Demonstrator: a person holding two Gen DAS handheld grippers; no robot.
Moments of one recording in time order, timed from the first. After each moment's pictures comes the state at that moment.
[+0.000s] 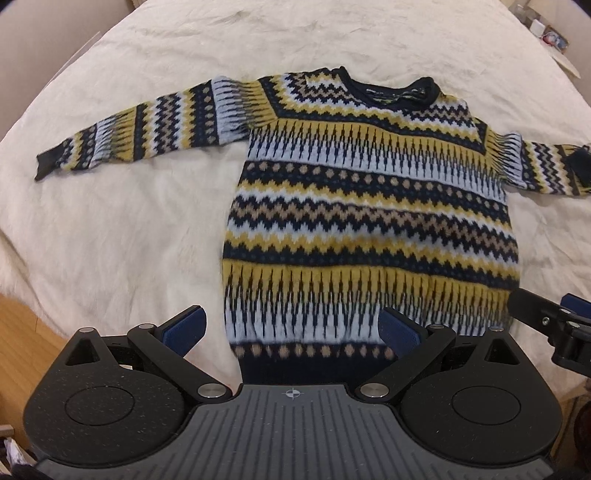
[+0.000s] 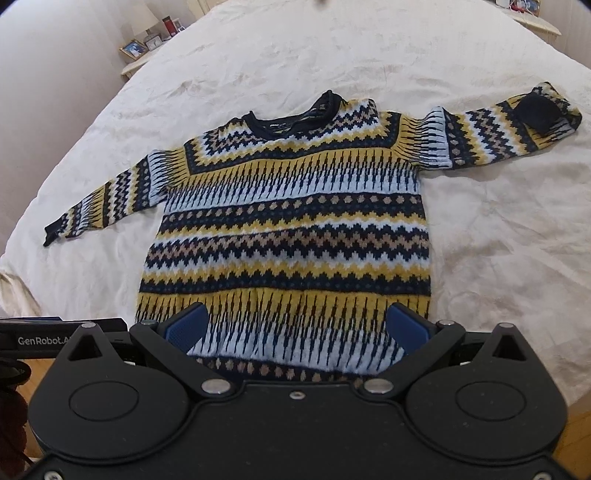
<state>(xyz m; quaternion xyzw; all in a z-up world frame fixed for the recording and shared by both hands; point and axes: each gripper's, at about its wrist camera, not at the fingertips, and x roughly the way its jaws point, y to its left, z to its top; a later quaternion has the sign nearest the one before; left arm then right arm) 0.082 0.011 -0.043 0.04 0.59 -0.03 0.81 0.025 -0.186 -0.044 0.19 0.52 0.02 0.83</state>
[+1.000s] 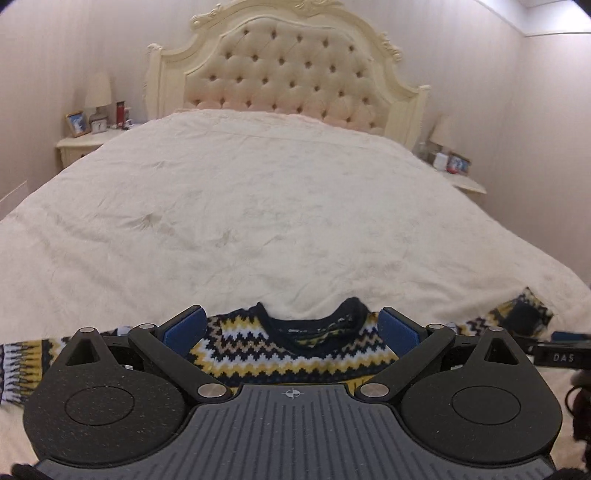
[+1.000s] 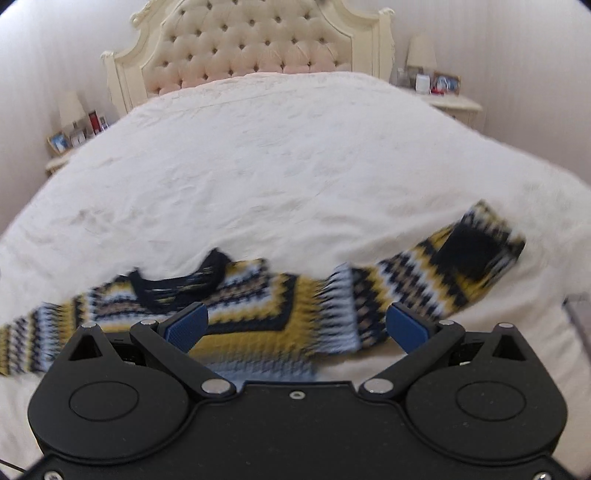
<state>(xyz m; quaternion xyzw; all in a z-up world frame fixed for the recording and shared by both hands) 0.204 -0.016 0.003 -0.01 0.32 -0.18 0.93 0.135 -0.318 -0.045 0.13 0.39 -0.14 0.90</state>
